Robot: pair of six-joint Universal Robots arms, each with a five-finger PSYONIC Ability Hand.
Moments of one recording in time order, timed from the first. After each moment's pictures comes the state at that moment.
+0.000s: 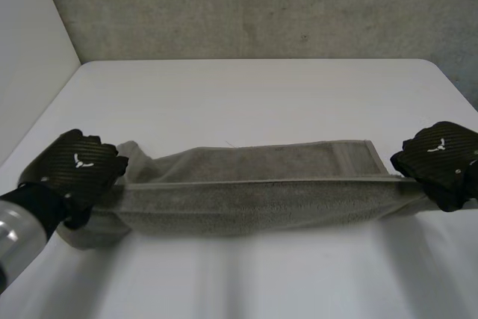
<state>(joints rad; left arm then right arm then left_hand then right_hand) 4.46 -1.36 -1.94 2.96 -1.38 3.90 1.63 -1.62 1.70 0.49 1.23 2.15 1.19 1.22 1.22 1.22 1.03 1.34 1.33 1.34 1.34 1.18</state>
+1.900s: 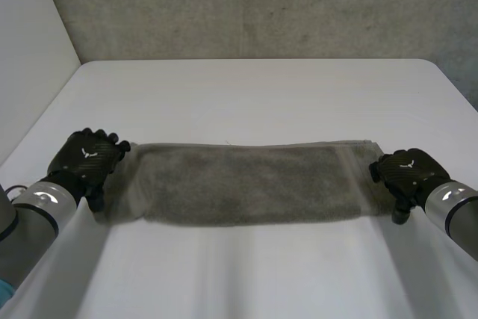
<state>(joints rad) 4.59 -1.75 -1.97 3.40 -1.35 3.73 1.67 -1.25 1.81 -0.04 1.33 2.50 0.30 0.30 0.30 0.30 0.12 0.51 0.51 0.52 0.51 0.35</state>
